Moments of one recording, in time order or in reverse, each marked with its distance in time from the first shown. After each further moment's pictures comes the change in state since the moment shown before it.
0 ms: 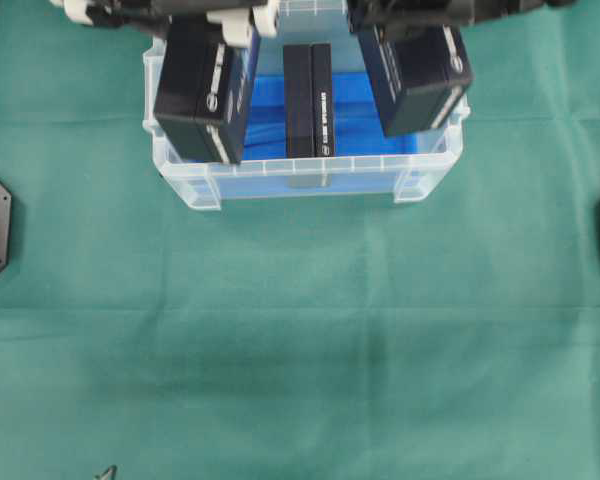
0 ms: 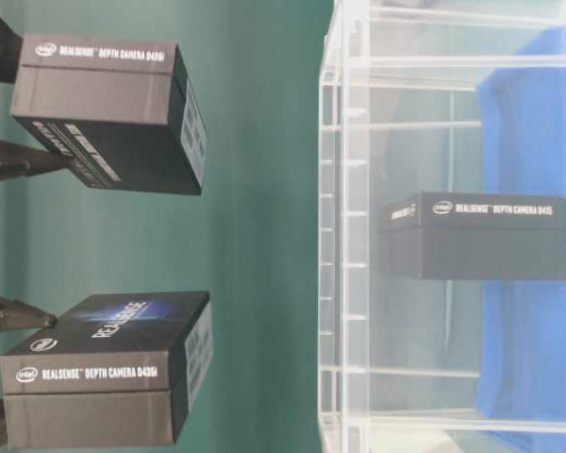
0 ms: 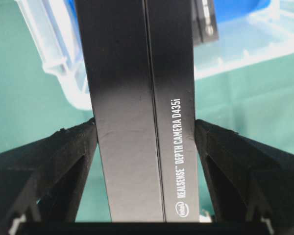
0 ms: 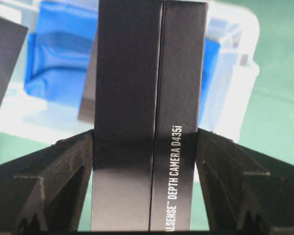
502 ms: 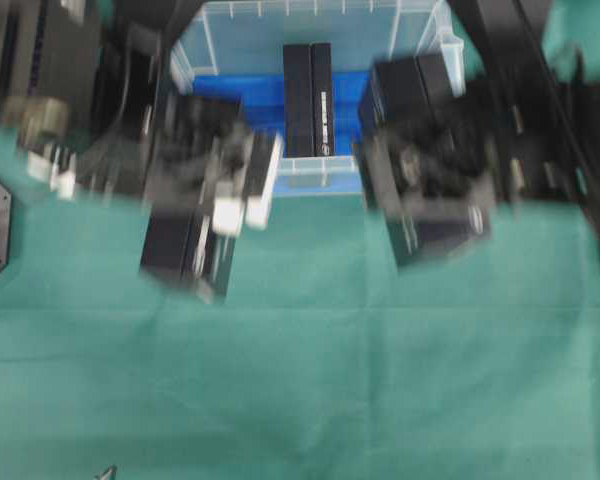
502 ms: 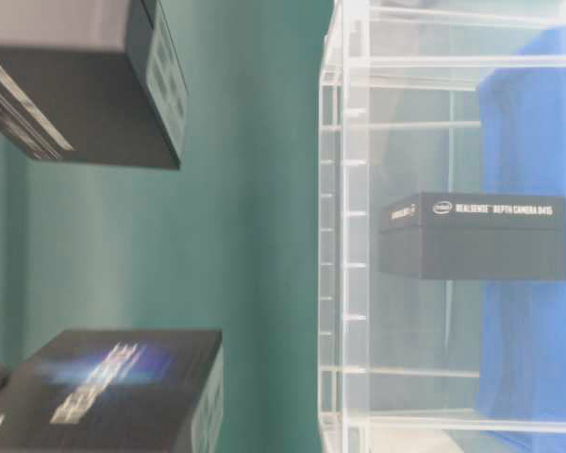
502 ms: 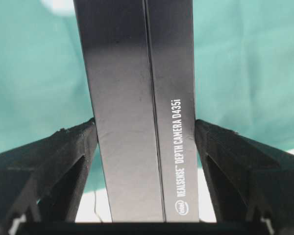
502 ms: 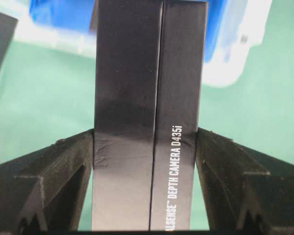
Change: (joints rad) left arm -0.318 -0.037 0.103 0.014 -0.002 -0.295; right arm 0.347 0.002 -0.002 -0.072 0.126 0.310
